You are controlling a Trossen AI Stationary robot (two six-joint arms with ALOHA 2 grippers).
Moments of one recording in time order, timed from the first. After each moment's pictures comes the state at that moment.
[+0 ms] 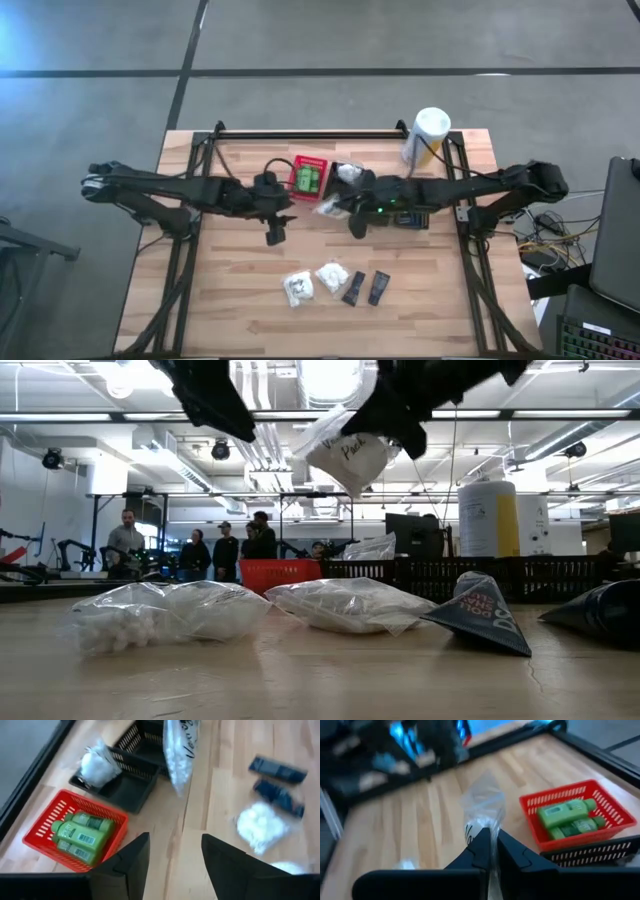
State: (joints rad) left arm -0.11 1.23 1.07 -0.58 -0.27 -0.21; right arm 0.02 1.40 0.93 0.02 0.17 0.40
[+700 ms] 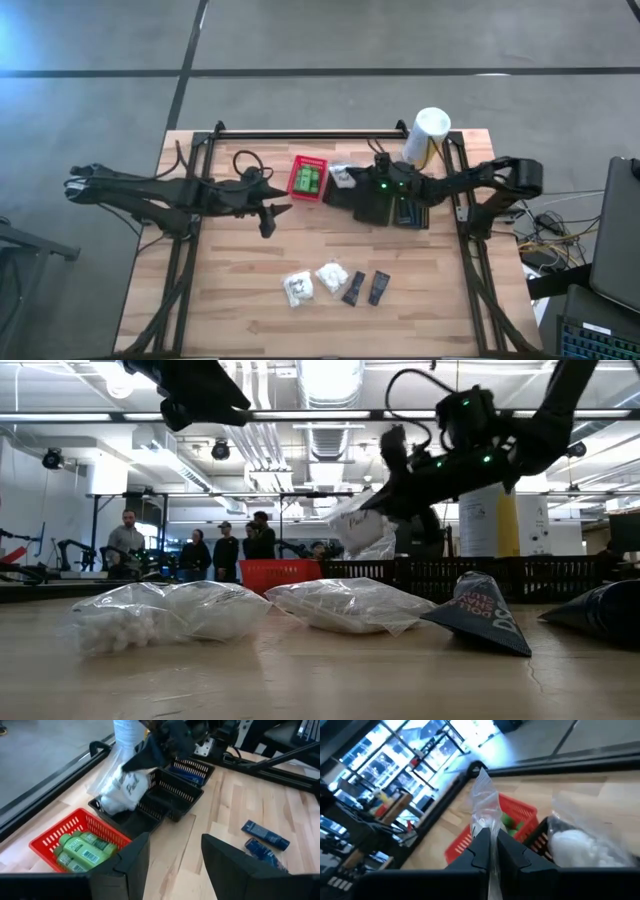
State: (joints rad) left arm -0.11 1.01 0.85 -0.29 -0.37 -0.34; right arm -0.29 1.59 0.52 0.87 0.22 0.80
